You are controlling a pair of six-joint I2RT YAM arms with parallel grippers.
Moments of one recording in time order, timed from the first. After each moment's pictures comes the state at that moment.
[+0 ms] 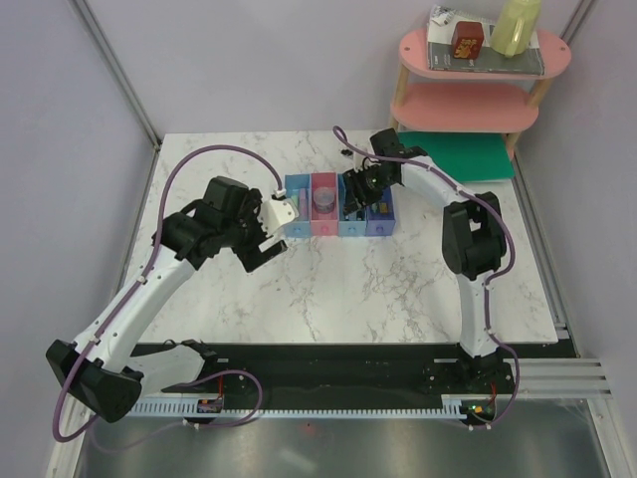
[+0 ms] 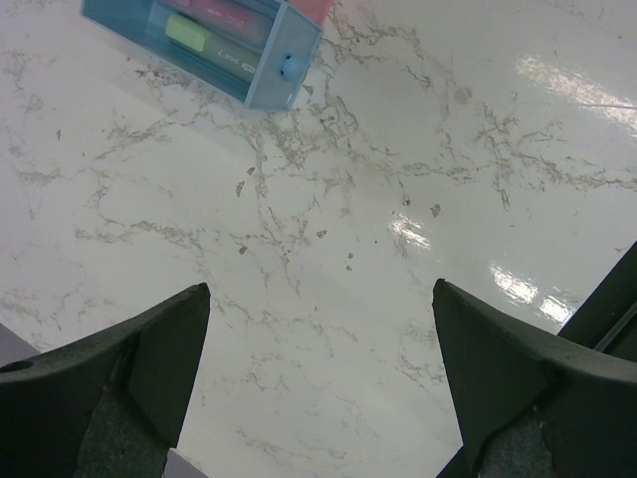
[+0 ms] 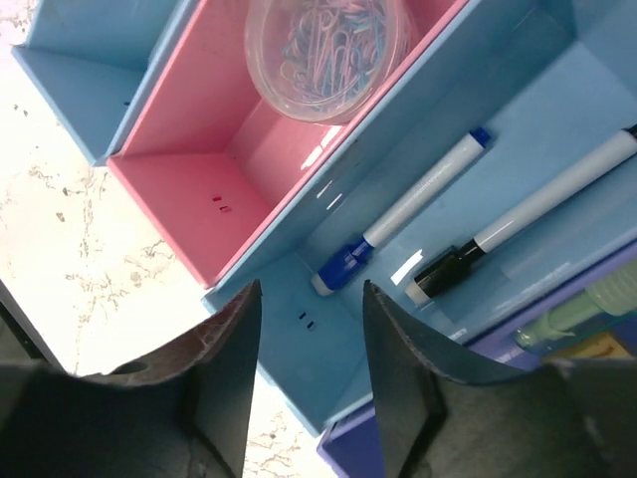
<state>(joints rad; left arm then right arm) -0.51 1.14 1.22 -0.93 0.12 0.63 0.36 2.18 1.83 -0.72 -0.57 -0.13</state>
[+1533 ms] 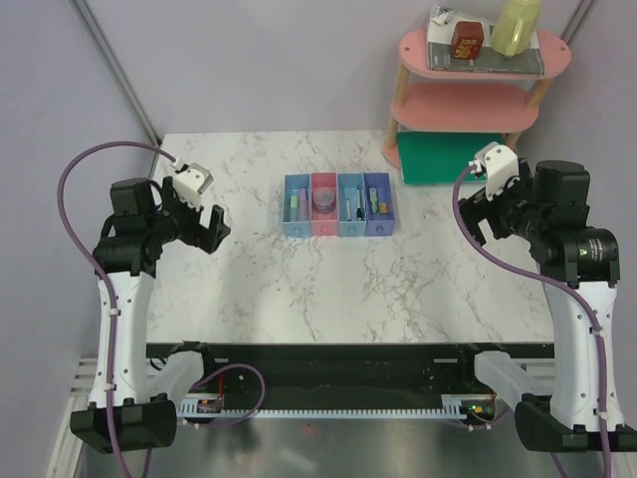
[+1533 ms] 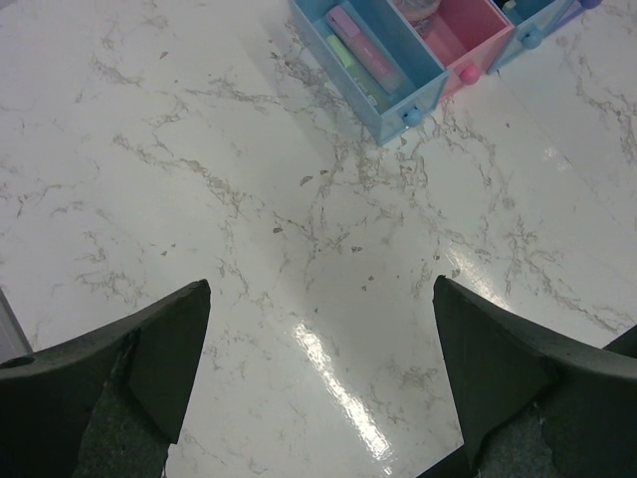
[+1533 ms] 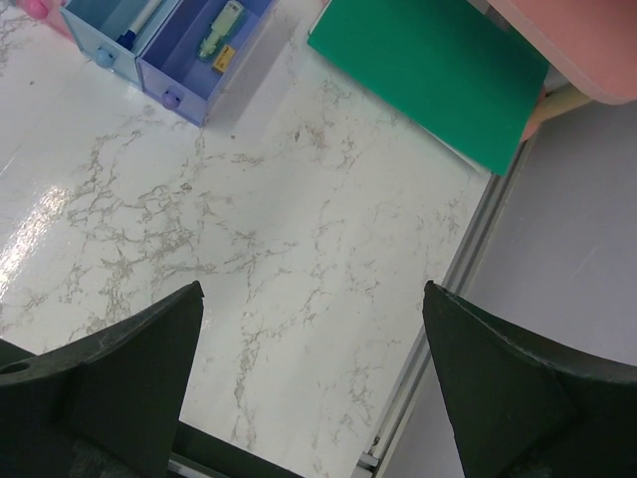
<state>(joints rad) 0.11 0.97 1.17 -0.83 0.53 0.46 0.01 0.99 1.51 -1.11 -0.23 -0.54</state>
